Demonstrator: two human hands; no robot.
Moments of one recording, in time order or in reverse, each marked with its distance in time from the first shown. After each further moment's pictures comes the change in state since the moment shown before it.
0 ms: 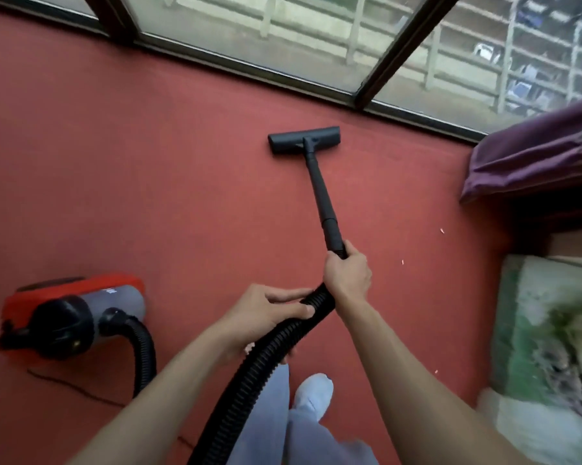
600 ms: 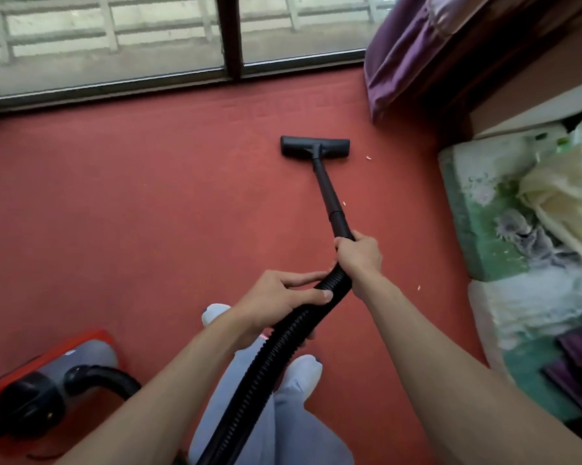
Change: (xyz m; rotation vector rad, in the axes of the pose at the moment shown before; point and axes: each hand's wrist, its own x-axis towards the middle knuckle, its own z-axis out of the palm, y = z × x) left_hand 0.035 -0.009 0.163 0.376 -0.199 -0.097; right_hand 0.024 0.146 -0.126 0.389 0.089 0.310
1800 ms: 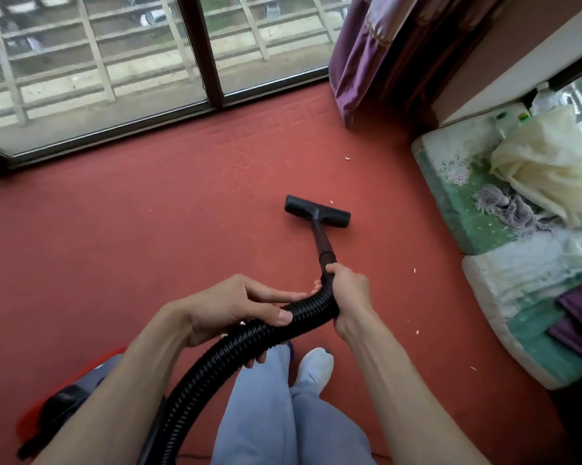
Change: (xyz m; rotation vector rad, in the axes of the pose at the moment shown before) left_hand -0.089 0.005 -0.007 0.247 -0.283 -0.104; right_hand -0.106 0.052 -0.029 0.773 -0.146 0.339
